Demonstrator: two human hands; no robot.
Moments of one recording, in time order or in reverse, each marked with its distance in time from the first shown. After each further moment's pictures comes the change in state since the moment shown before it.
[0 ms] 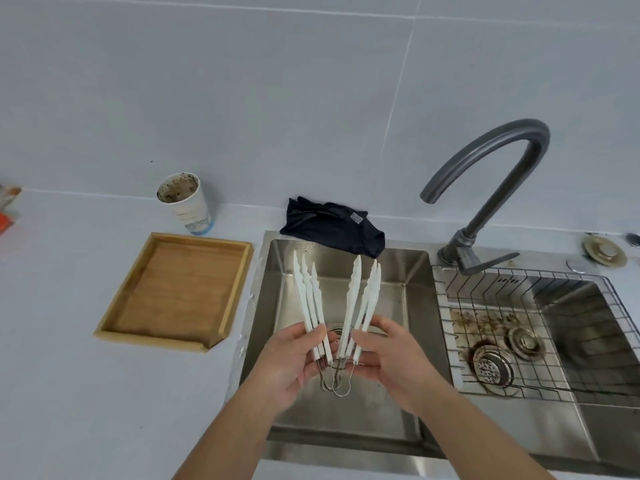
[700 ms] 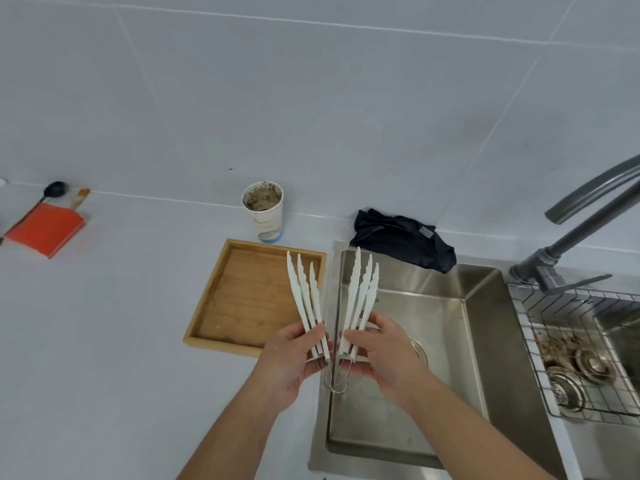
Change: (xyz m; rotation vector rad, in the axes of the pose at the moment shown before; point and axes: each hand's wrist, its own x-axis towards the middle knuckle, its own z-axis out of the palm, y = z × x) left_hand 0.003 0.058 -0.150 -0.020 0.034 0.051; right_hand 0.039 0.016 0.170 -0.047 0.067 -0.056
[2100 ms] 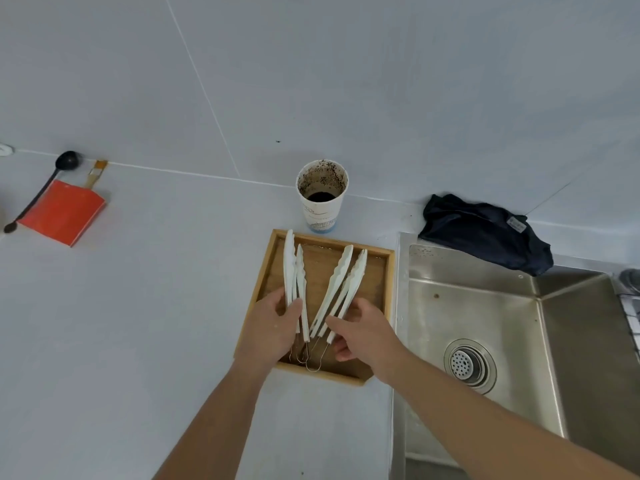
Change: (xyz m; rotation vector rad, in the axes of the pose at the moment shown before) left_hand 0.100 0.060 -0.124 0.771 0.323 0.201; right_hand 0.120 0.019 0.124 -0.465 -0.022 0.154
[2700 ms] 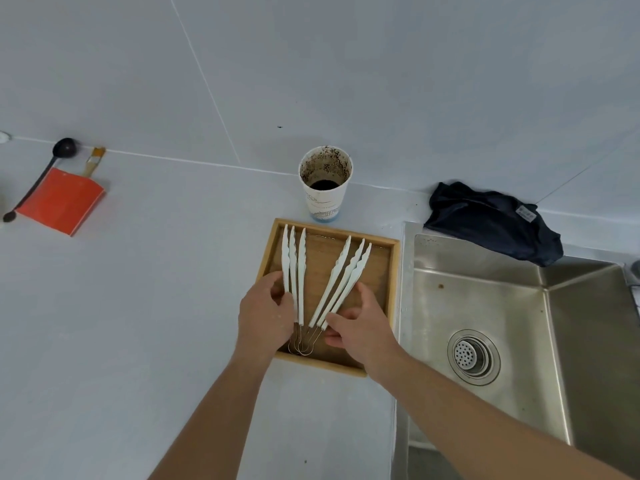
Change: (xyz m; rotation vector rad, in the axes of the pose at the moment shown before) left_hand 0.004 -0.004 -0.004 0.129 0.156 0.043; right_hand 0.001 0.009 0.016 0.151 0.045 -0.035
